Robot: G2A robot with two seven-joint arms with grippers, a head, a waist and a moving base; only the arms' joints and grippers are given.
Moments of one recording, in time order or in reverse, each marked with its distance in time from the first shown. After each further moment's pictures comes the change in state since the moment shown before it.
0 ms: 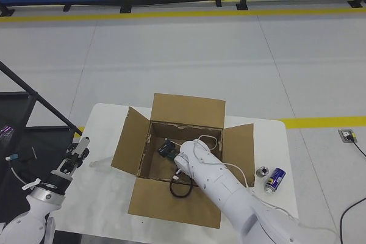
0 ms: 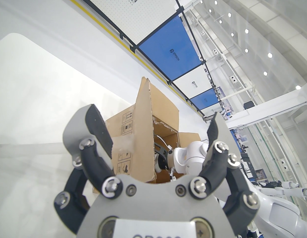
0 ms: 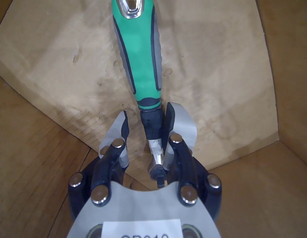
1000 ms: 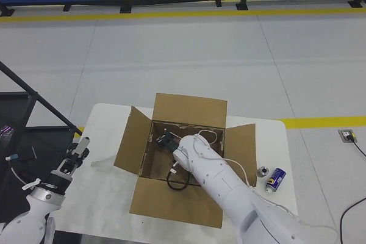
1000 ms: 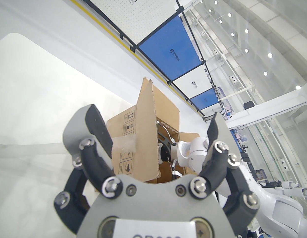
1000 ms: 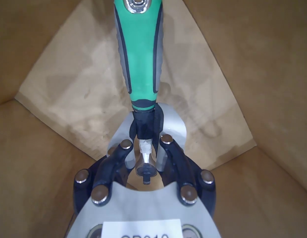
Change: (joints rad) left arm 0.000 0.000 0.000 0.000 0.000 0.000 0.000; right arm 0.031 -0.006 0.043 -0.017 -0.016 0.051 -0.085
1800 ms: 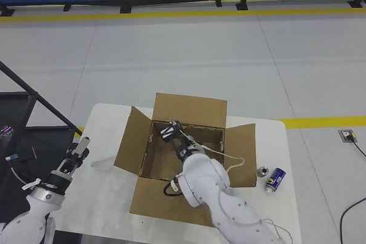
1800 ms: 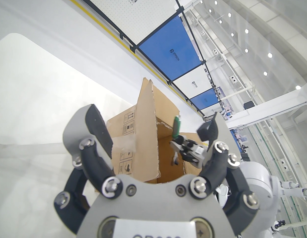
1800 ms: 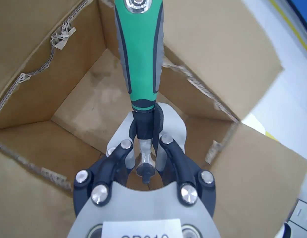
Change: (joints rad) left arm 0.000 0.000 0.000 0.000 0.000 0.000 0.000; right arm -0.620 0.304 0.330 -1.436 -0.720 0.306 0.389
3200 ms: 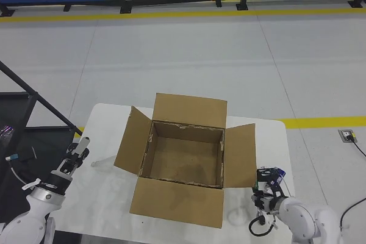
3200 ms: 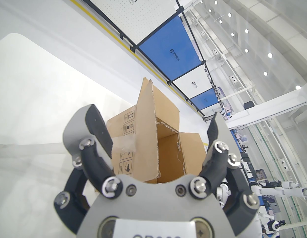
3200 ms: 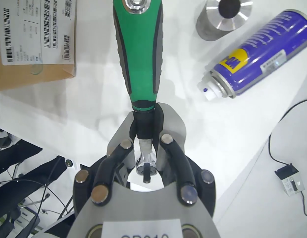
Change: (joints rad) left arm 0.000 0.000 0.000 0.000 0.000 0.000 0.000; right arm -0.502 0.107 0.779 -0.085 0.479 -0.372 0.101
